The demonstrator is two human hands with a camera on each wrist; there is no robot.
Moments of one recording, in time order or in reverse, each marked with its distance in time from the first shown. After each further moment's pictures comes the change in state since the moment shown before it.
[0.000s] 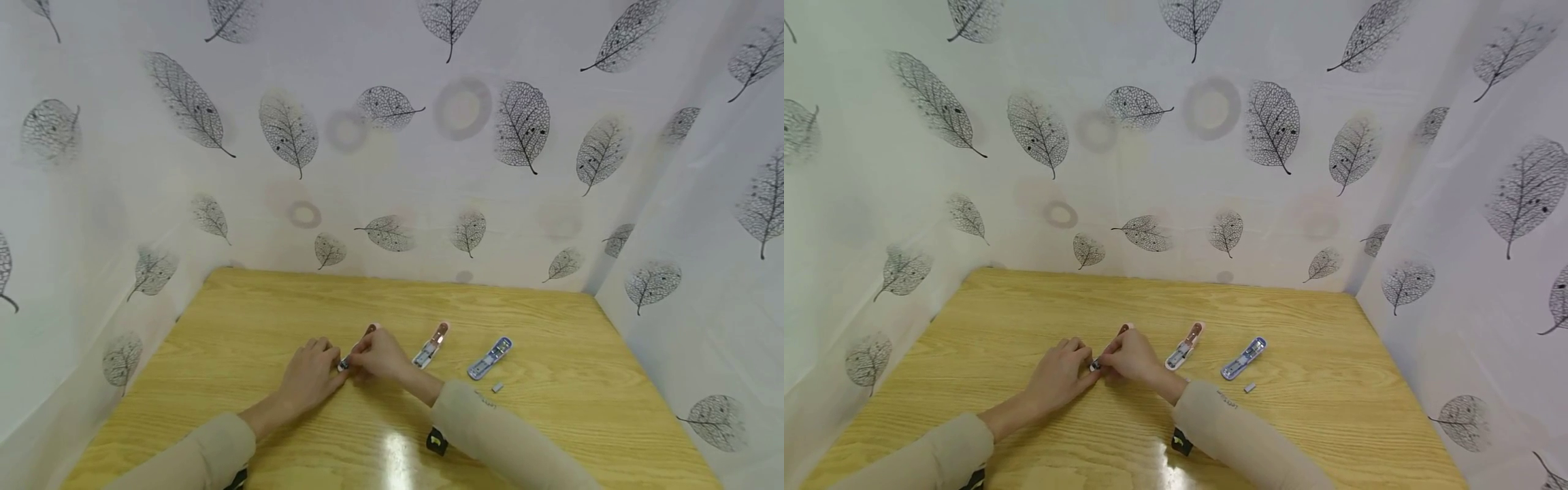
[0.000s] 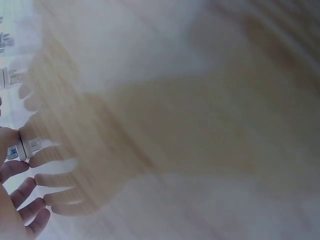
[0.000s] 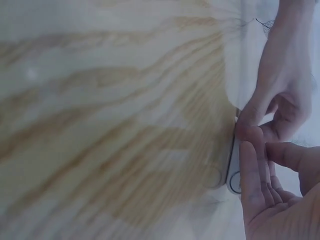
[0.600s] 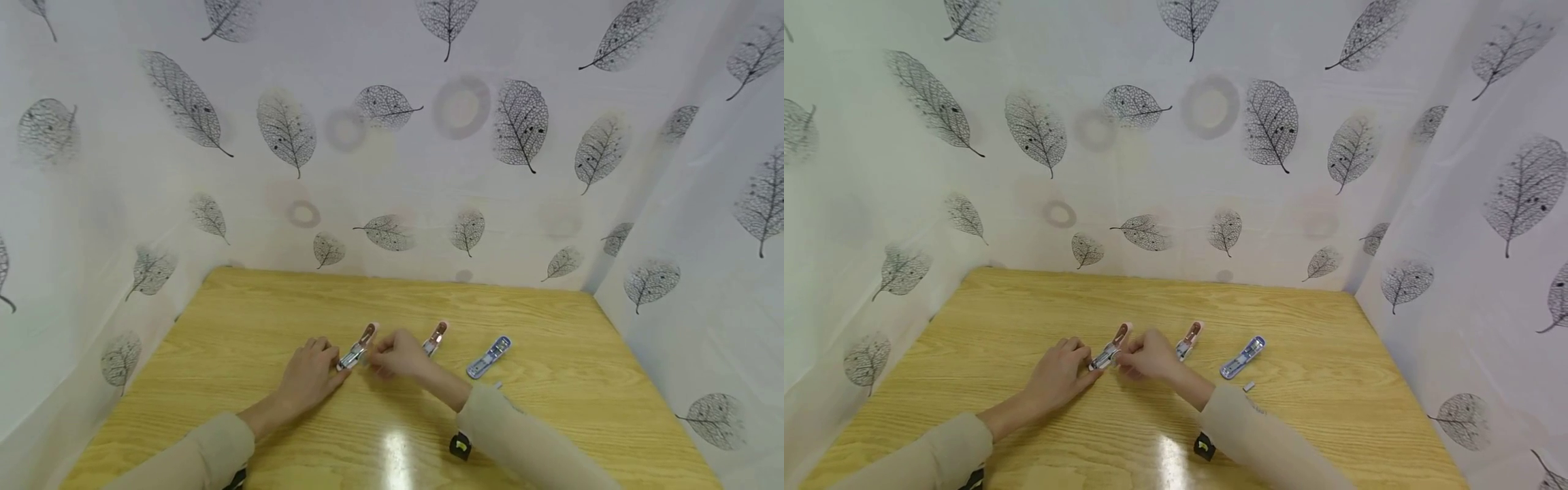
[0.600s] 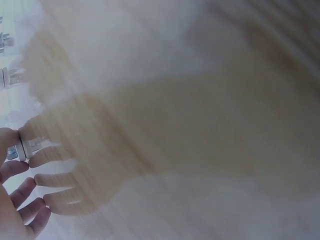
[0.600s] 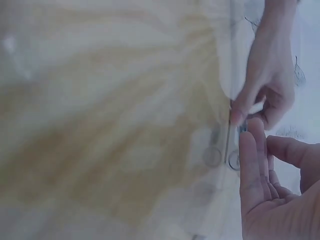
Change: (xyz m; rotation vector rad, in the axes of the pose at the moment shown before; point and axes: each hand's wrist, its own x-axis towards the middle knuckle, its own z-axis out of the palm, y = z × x) left_hand 0.001 0.002 0.001 -0.018 -0.021 -0.034; right_hand -0.024 0.014 -0.028 0.160 -0.038 0.069
